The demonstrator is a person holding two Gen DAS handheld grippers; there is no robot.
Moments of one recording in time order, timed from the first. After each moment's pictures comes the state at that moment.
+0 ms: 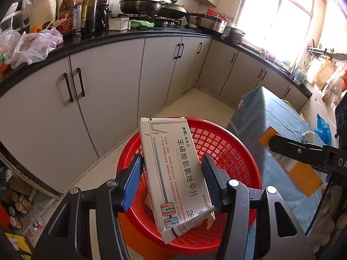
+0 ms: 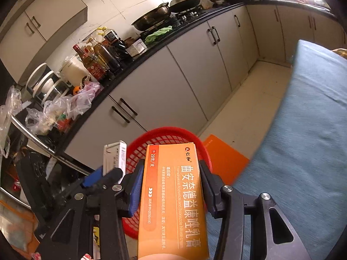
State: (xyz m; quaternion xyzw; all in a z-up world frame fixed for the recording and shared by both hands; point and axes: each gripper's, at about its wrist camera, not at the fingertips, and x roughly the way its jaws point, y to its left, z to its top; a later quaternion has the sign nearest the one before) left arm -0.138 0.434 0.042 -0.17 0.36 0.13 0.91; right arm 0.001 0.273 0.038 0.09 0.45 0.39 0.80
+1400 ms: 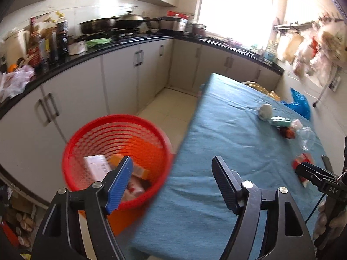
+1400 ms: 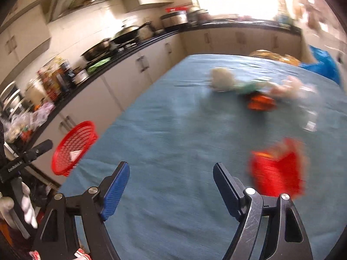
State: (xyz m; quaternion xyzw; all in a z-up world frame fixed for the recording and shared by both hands) left arm -0.157 0.280 0.091 -0.09 0.35 0.04 0.93; right arm -0.085 -0.037 0.043 0.08 0.39 0.19 0.90
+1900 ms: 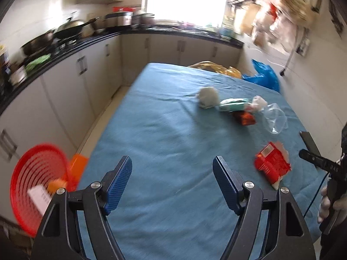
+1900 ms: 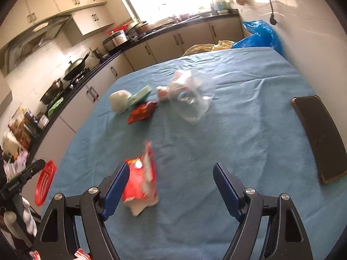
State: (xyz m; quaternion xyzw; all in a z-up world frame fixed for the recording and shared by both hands) left arm -0.076 0.139 0.088 -0.02 0.38 -0.08 0.92; right arm -0.067 -0.199 0.031 0.18 0.39 0.07 0.90
